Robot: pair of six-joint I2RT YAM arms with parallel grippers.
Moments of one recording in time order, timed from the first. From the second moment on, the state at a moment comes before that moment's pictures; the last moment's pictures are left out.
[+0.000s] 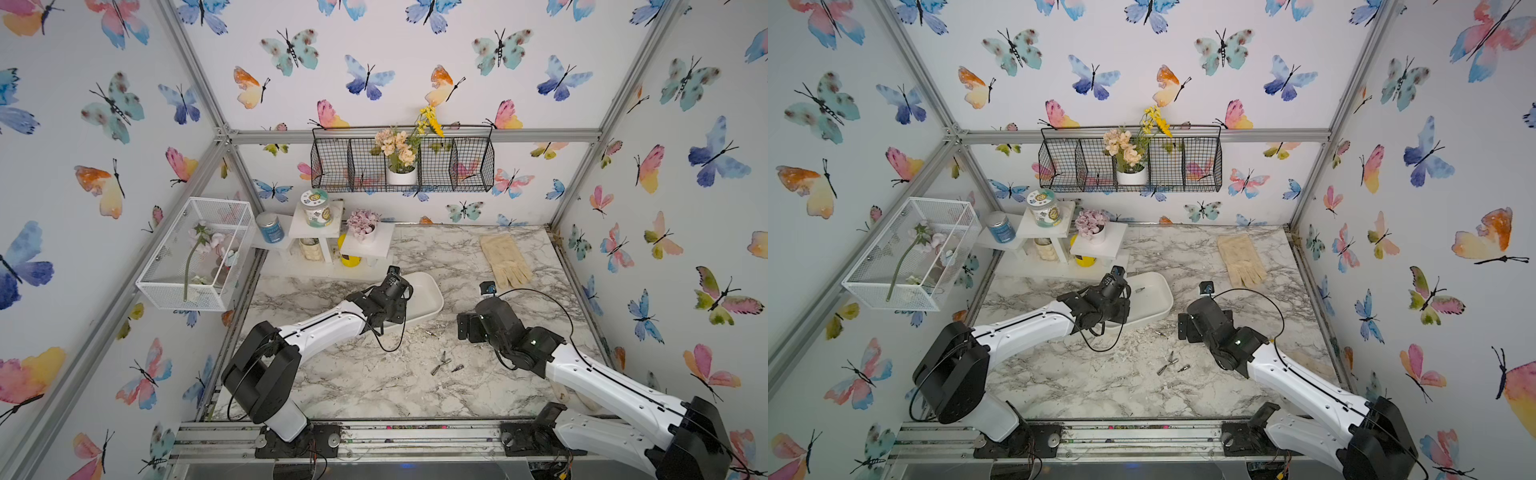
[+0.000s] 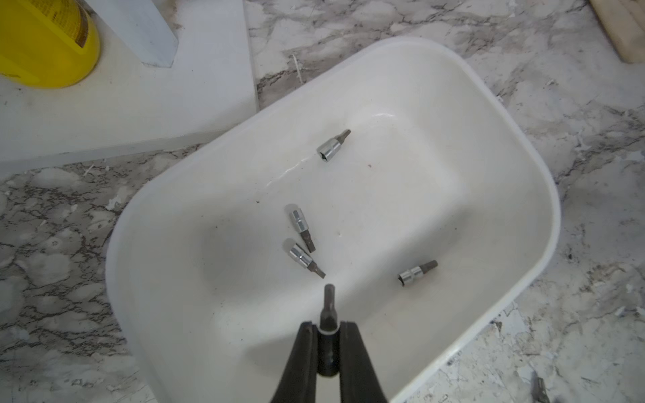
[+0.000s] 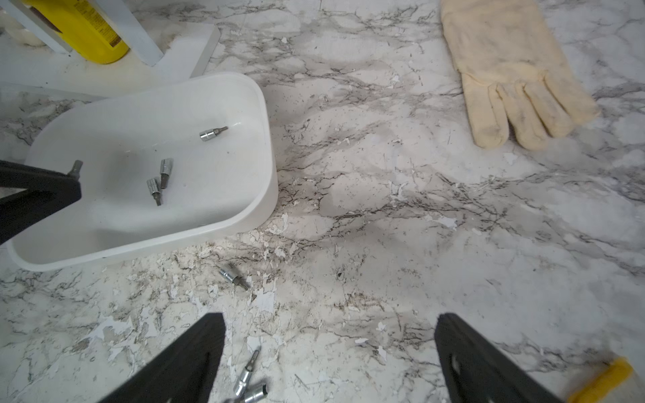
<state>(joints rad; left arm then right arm) -0.74 1.62 1.05 -0.38 -0.20 -0.40 0.77 1.08 0.71 -0.46 0.36 0.48</state>
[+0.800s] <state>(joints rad) -0.72 1.46 1.01 -0.36 -0.20 -0.45 0.77 1.34 0.72 -0.37 0.03 0.27</state>
